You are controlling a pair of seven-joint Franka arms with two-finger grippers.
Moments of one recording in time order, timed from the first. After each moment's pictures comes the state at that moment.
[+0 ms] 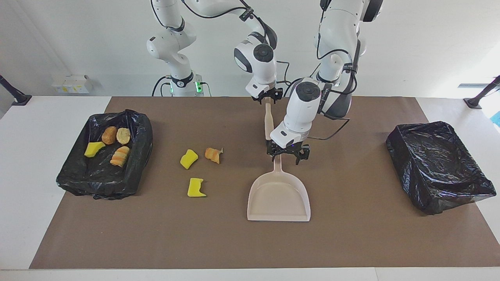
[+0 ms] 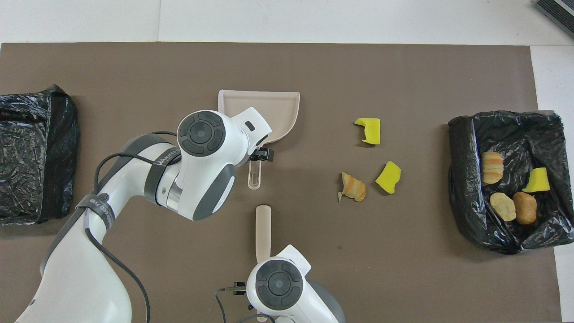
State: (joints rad) left arm -0.51 0.33 -0.05 -1.82 -0.02 2.27 -0.39; right arm 0.77 0.07 0.15 -2.21 0.34 2.22 0.76
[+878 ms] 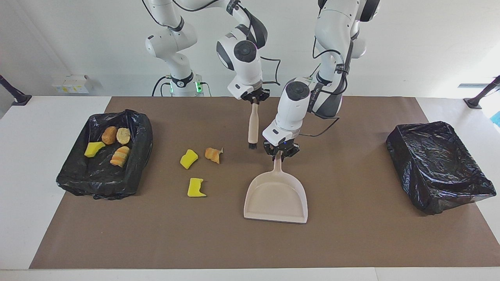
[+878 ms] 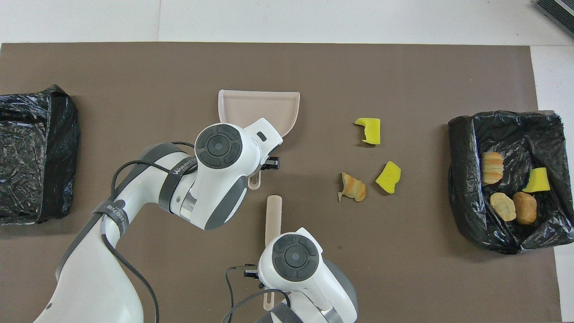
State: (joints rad) left arm -0.55 0.33 -0.05 -1.85 -0.02 2.28 -0.42; right arm 0.54 -0.04 0.13 -2.09 0.29 1.85 0.68
